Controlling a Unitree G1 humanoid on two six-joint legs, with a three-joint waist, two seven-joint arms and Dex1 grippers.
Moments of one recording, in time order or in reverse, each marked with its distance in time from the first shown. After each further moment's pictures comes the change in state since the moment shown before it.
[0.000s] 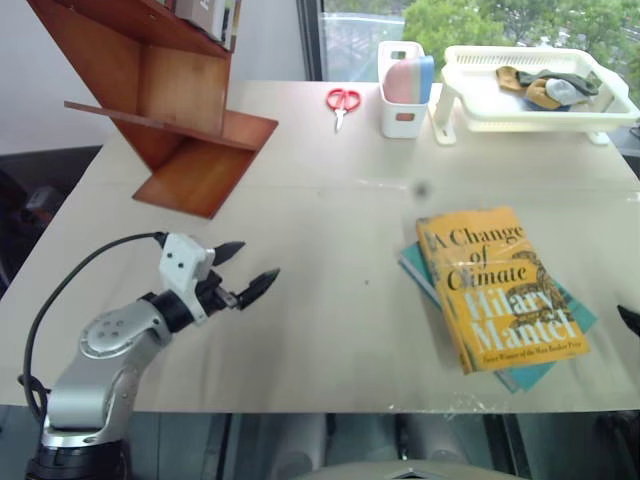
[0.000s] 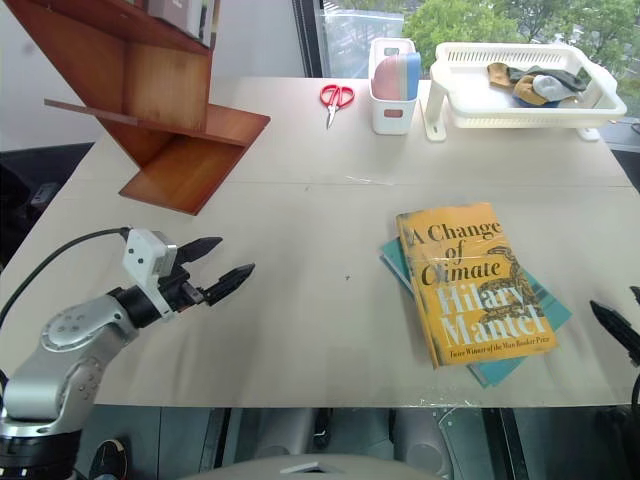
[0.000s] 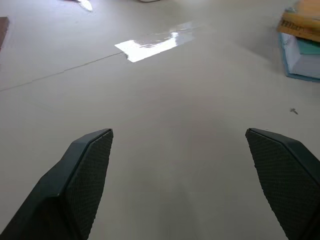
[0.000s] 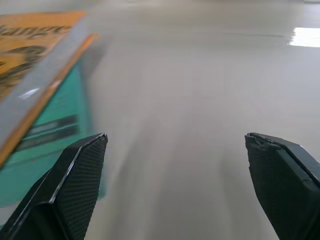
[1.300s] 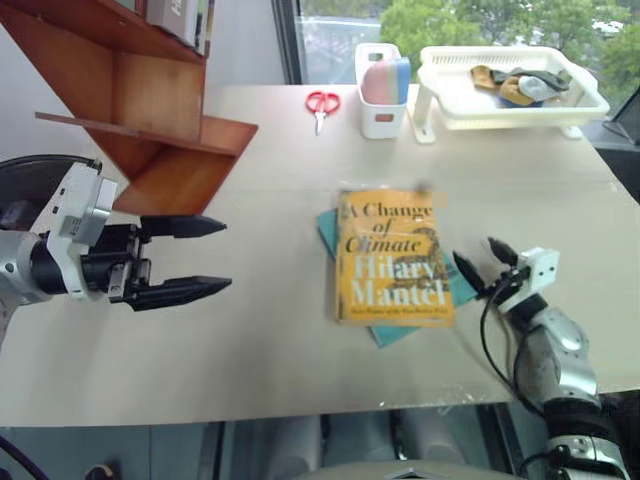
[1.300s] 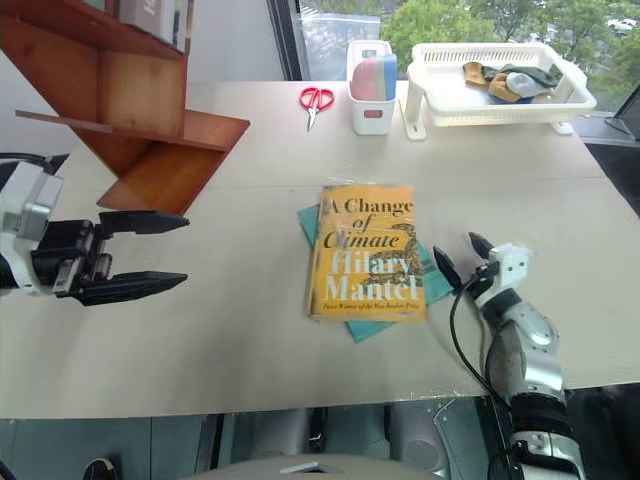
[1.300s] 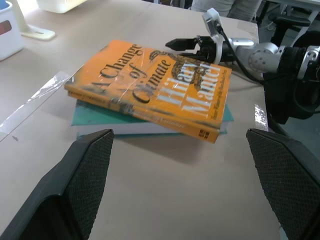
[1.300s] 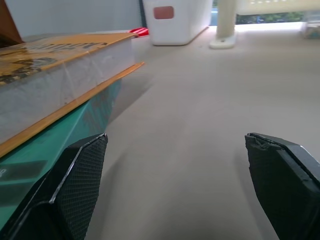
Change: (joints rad) left arm -0.142 0.398 0.217 0.101 -0.306 0.197 -0.549; right arm -0.379 0.505 0.514 -0.089 -0.310 -0.246 -0.324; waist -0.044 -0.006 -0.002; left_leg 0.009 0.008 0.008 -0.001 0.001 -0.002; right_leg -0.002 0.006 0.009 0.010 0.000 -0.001
